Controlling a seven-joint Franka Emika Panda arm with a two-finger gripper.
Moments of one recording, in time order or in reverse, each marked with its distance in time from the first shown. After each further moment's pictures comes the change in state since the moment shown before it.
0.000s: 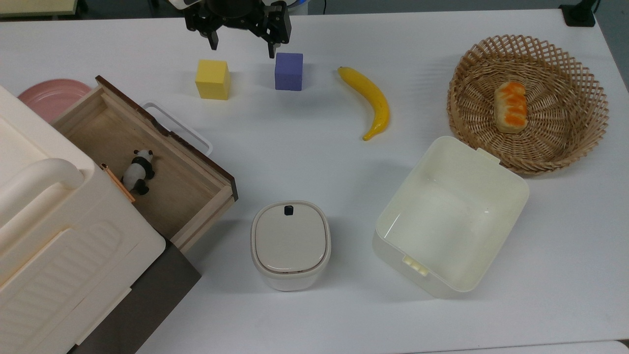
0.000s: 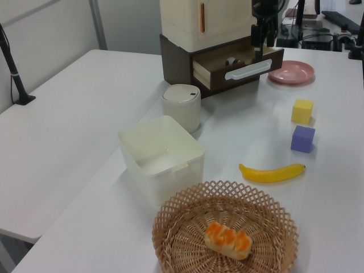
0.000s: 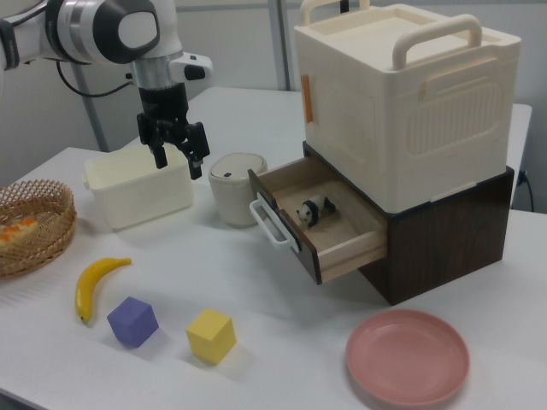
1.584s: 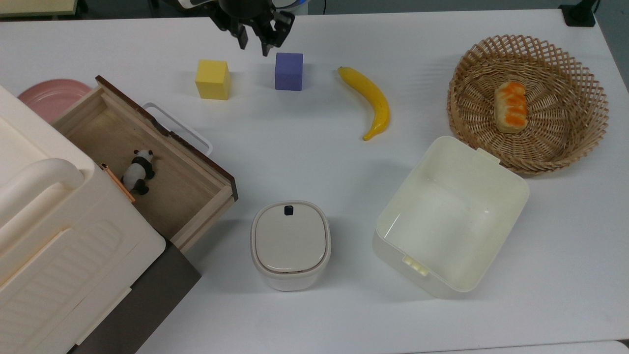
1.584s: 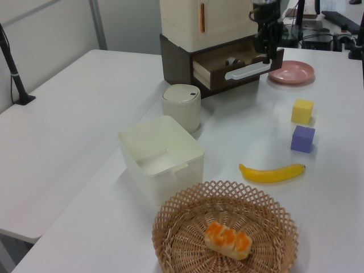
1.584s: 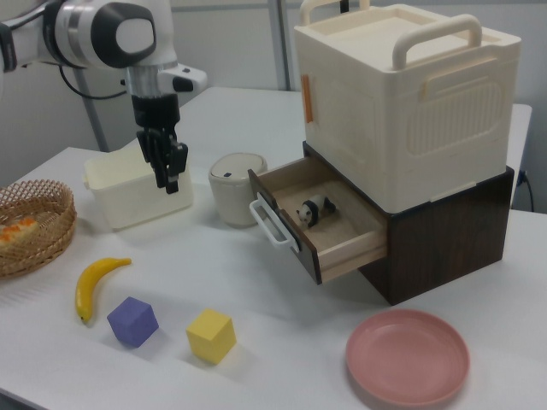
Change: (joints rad) arm 0.014 0.002 0.007 -0.018 0.011 -0.063 0.221
